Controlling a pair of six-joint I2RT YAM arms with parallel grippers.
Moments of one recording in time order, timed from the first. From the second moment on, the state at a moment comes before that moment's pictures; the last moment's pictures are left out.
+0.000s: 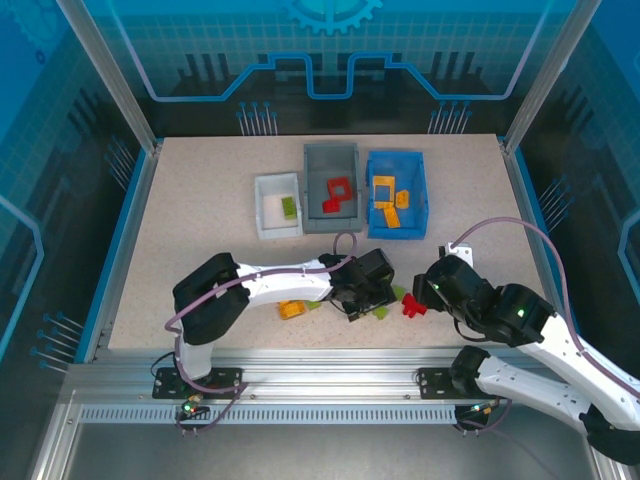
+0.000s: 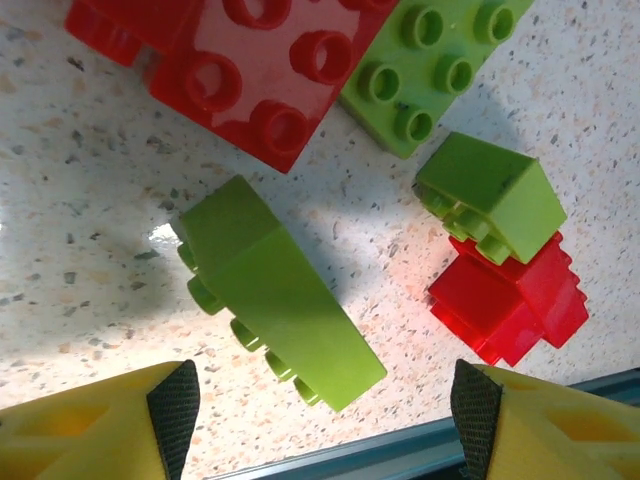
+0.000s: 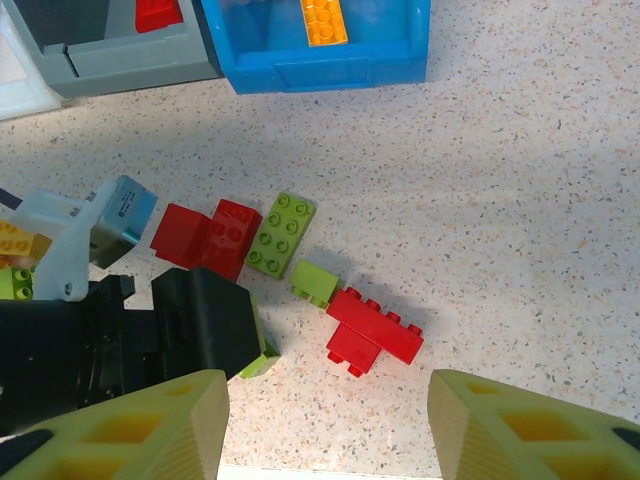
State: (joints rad) left arm -1.05 1.92 1.30 -0.47 0.13 -1.48; right arm 0.86 0.71 0.92 -1.19 0.42 0.81
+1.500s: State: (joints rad) left arm -0.31 1.85 1.57 -0.77 -0.10 -0.75; right arm 0.83 1.02 0.88 -0.51 0.04 0.57
